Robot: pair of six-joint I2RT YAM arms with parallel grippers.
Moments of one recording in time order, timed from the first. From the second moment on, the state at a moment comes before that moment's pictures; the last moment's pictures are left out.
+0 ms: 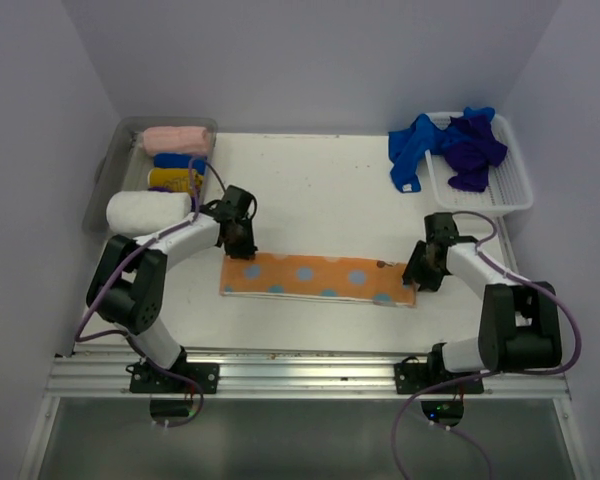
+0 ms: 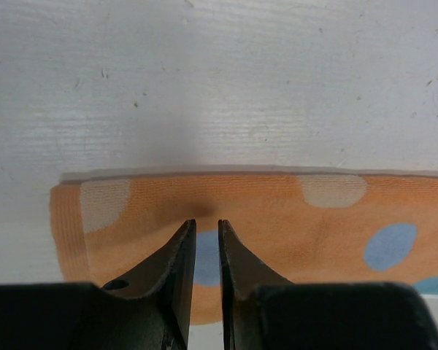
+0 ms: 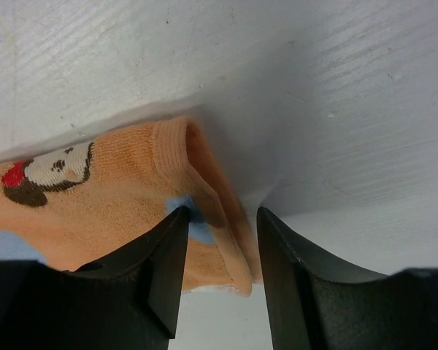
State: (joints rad) left arm -0.42 1.67 1.04 -0.51 -0.01 -0.53; right arm 0.05 1.39 0.71 -0.59 0.03 0.53
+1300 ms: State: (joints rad) left arm -0.63 1.62 1.05 -0.51 0.08 -0.60; right arm 0.56 1.16 1.05 -0.80 0.20 0.67
